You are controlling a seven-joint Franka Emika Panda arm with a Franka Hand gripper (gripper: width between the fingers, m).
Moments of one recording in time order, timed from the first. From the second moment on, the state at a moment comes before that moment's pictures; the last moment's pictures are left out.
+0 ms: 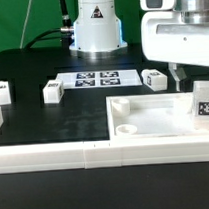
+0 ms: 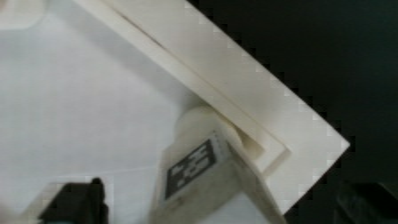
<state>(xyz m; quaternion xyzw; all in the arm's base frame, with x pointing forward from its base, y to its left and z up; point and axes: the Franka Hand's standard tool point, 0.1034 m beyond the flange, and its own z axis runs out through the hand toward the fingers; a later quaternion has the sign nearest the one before) 0.628 0.125 0.075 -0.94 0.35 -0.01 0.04</state>
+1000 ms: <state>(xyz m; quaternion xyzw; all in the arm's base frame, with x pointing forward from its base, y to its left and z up) 0.632 0.116 0.075 -0.99 0.16 -0.01 0.03</state>
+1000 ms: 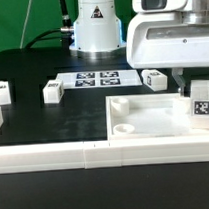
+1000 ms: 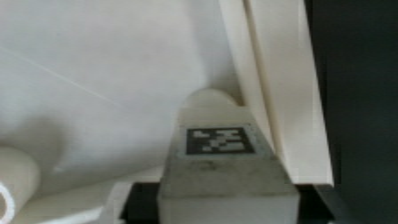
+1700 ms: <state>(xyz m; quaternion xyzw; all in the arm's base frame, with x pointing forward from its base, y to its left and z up) 0.634 0.115 0.074 -0.85 0.53 0.01 0.06</state>
